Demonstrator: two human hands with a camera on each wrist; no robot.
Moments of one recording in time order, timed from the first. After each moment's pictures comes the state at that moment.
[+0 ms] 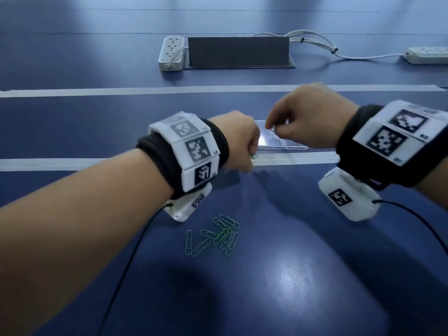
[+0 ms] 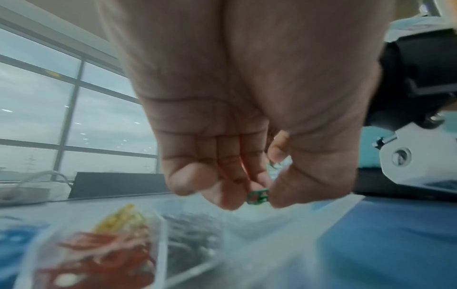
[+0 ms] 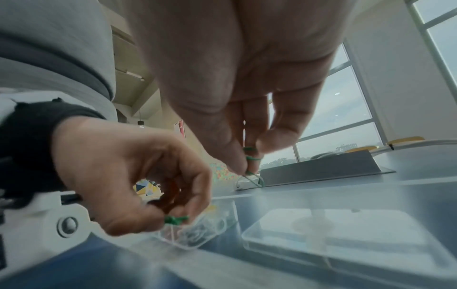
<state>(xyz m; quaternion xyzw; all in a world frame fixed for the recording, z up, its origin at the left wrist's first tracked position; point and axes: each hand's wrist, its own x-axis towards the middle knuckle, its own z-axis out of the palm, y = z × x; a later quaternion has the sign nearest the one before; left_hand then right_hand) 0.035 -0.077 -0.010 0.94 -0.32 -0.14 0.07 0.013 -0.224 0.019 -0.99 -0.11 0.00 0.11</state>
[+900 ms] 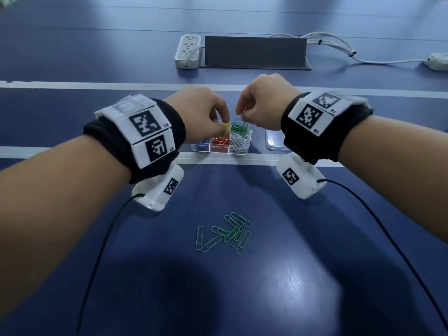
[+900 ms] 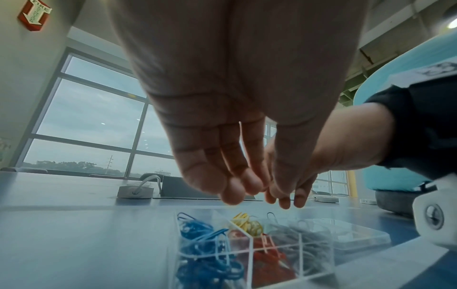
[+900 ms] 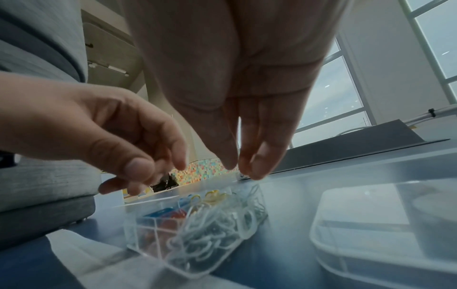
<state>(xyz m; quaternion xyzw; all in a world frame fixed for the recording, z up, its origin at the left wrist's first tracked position) 0.056 -0.012 0.005 0.96 -0.21 -0.06 0.16 0.070 -0.166 0.002 -0.98 -0.08 0.03 0.18</state>
